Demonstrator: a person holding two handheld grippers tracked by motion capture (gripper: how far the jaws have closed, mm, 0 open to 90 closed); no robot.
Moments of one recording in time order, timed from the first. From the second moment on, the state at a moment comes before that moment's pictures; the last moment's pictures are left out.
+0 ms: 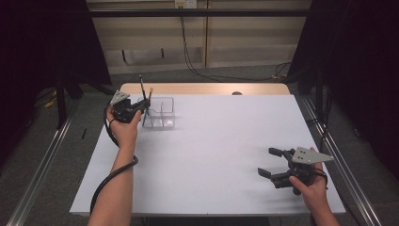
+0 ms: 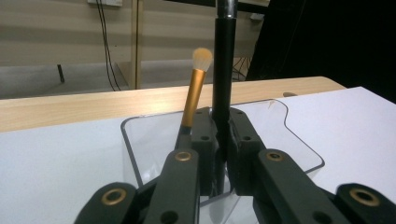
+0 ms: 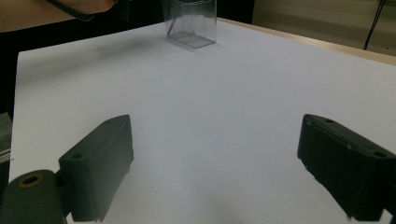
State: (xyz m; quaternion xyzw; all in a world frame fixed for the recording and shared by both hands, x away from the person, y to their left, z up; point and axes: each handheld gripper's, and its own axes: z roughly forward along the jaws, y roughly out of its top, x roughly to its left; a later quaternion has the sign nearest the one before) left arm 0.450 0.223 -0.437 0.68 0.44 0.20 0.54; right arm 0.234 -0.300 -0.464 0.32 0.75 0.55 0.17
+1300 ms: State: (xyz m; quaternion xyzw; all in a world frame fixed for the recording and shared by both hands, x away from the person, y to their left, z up) left arm 0.428 0.231 -0.427 0.69 0.42 0.19 0.56; right arm 0.235 -0.294 -0.463 0.31 0.76 0.55 0.17
